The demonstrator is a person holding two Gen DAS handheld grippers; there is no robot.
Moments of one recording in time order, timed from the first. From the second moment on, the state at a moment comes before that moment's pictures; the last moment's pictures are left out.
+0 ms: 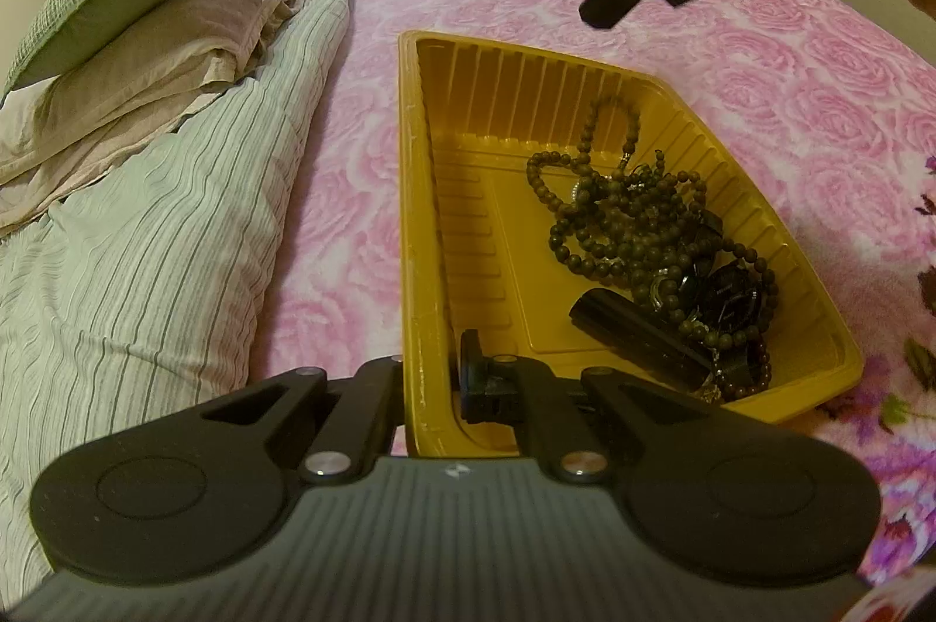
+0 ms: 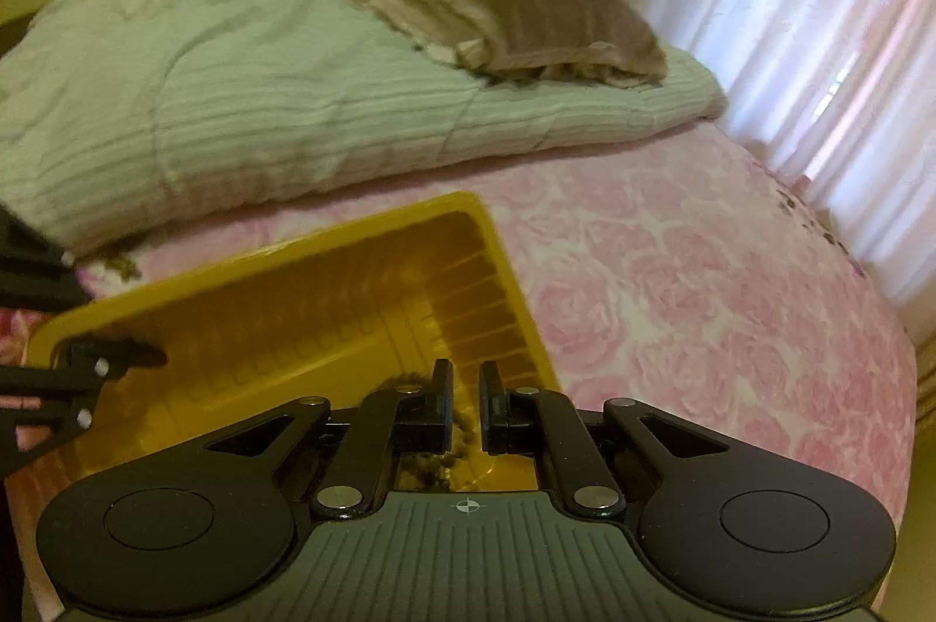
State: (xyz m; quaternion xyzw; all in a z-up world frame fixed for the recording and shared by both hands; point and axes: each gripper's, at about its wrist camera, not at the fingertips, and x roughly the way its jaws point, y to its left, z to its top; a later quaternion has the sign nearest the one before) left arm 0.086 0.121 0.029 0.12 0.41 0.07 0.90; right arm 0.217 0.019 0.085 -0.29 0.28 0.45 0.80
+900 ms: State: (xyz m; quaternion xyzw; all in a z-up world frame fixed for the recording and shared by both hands) left arm 0.084 0.129 0.025 0.11 0.41 0.07 0.90; right arm 0.141 -0.140 0.035 0.02 0.40 0.31 0.86
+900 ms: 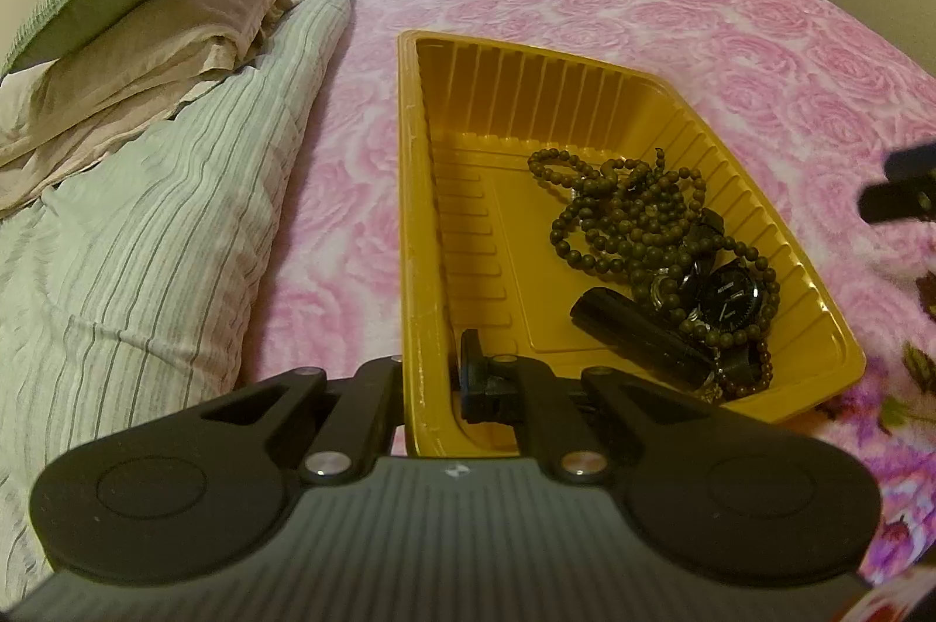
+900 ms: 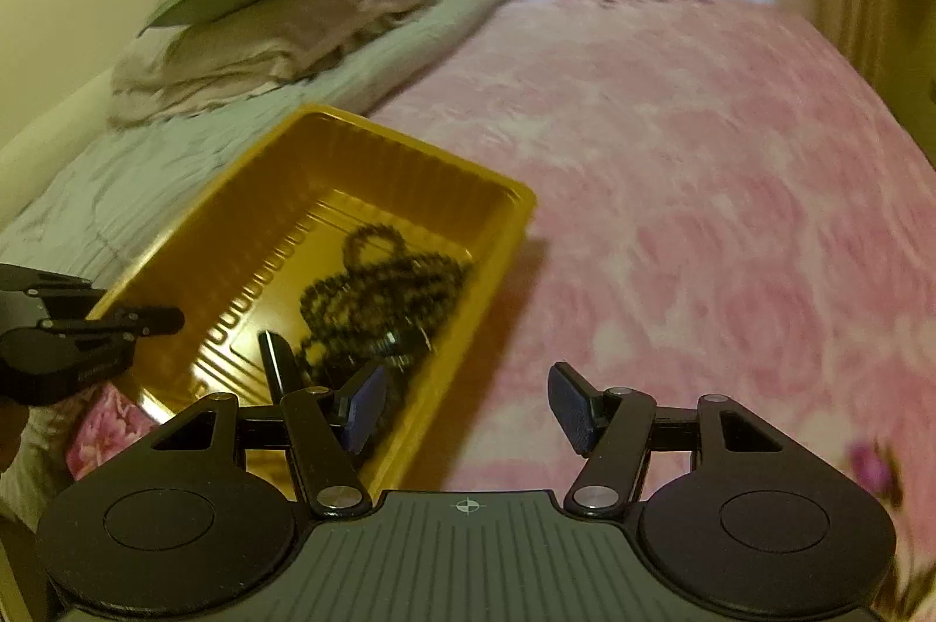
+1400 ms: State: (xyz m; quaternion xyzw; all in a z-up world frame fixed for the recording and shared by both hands) left arm 0.080 0.157 0.008 0.05 0.41 0.05 0.91; right arm 0.101 -0.193 0.009 0.04 0.43 0.23 0.87
